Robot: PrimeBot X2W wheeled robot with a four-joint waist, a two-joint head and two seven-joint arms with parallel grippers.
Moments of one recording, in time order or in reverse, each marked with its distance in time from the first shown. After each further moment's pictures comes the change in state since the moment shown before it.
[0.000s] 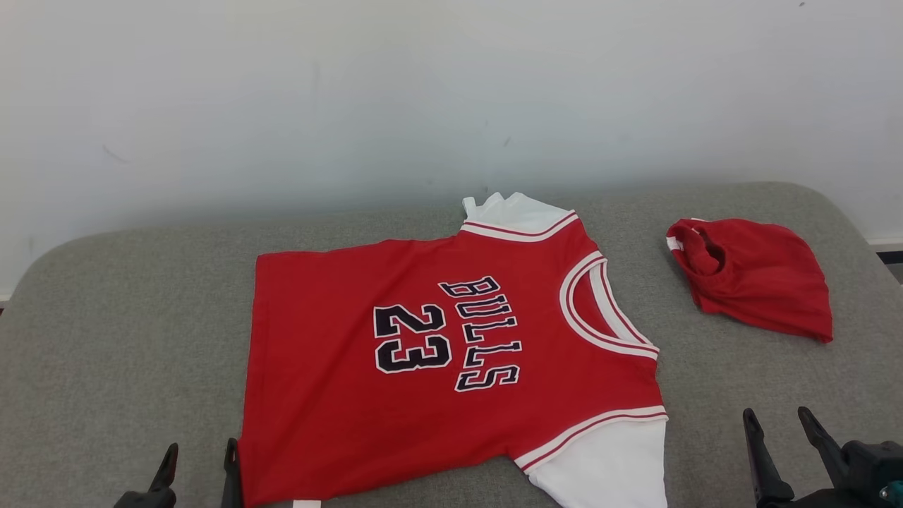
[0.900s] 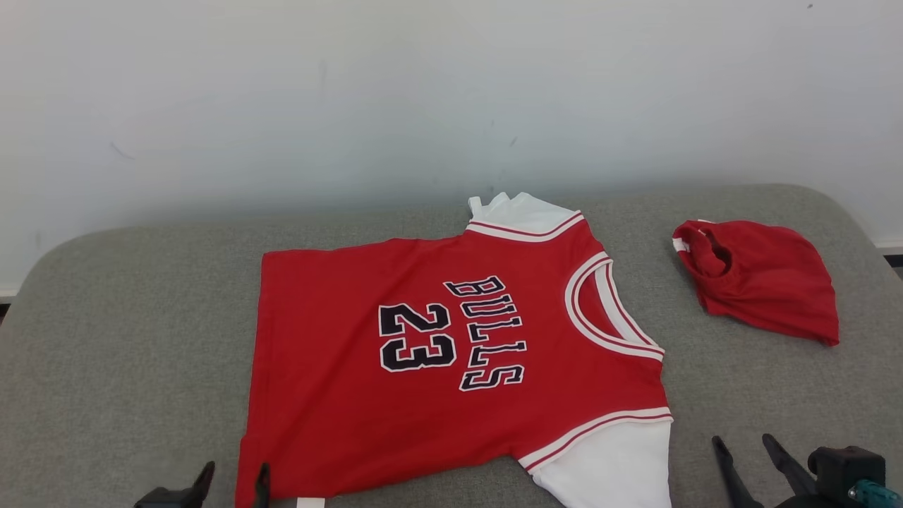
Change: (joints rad) left arm -0.002 0.033 -0.045 0.010 -0.026 -0.078 0.098; right arm 0.002 0.014 0.036 0.008 0.044 0.019 0.102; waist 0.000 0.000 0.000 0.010
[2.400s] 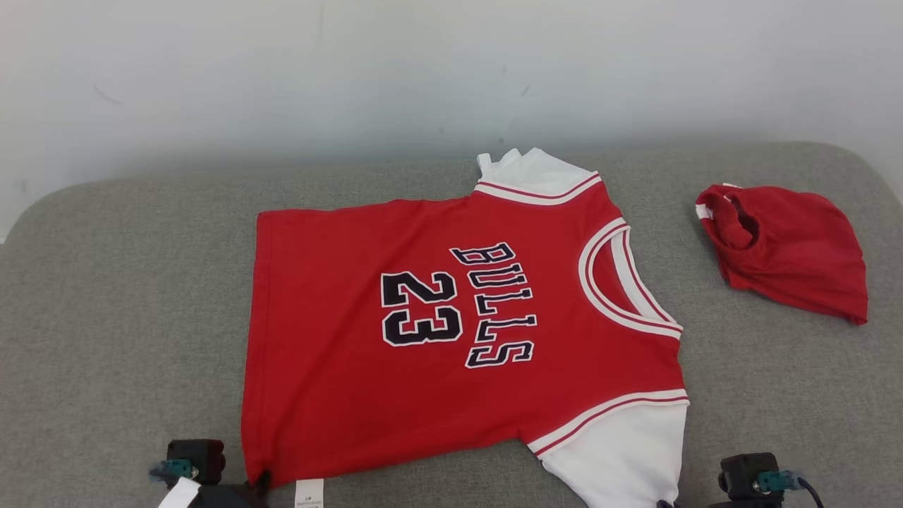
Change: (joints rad) left arm -0.246 -0.026 -0.017 0.399 -0.133 -0.125 0.228; right arm -0.111 0.067 0.145 0.234 0.079 0.079 0.282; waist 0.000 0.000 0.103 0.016
